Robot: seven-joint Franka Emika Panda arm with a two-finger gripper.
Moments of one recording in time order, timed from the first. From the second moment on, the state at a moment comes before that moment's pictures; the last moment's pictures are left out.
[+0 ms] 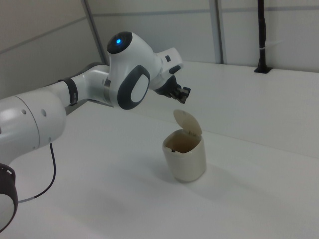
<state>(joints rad) 0.02 0.40 -0.01 -1.42 0.06 2.45 -0.07</state>
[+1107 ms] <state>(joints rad) 0.01 0.42 -0.01 -1.42 0.06 2.28 -0.07</state>
